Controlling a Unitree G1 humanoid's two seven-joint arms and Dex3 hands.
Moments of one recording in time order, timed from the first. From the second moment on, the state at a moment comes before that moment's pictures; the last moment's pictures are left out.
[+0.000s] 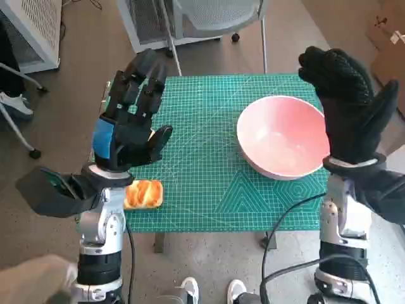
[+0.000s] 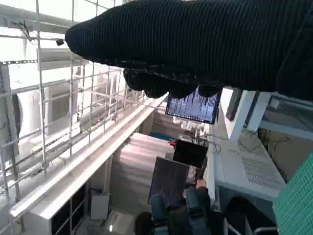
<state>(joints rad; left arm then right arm) -0.44 0.12 0.14 0.00 -0.39 -0.13 -0.40 -0.61 -0.16 -0.20 0.23 0.36 -0.39 0.41</state>
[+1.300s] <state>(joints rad) -0.45 0.11 0.13 0.02 -0.37 -0.15 -0.38 -0.63 -0.19 -0.22 0.28 0.39 -0.39 0.45</state>
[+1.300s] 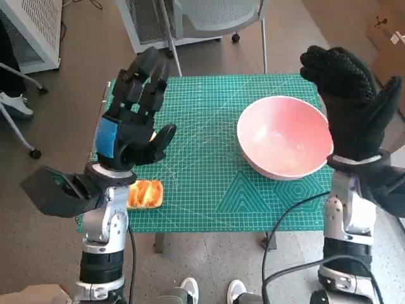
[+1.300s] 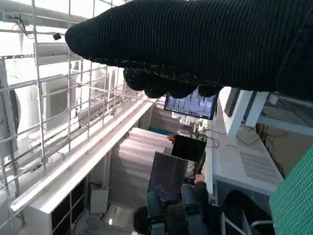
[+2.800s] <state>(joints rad) -0.45 0.08 0.13 0.03 -0.37 -0.16 -0.38 -0.90 -0.38 -0.43 1.26 0.32 -0.45 0.28</state>
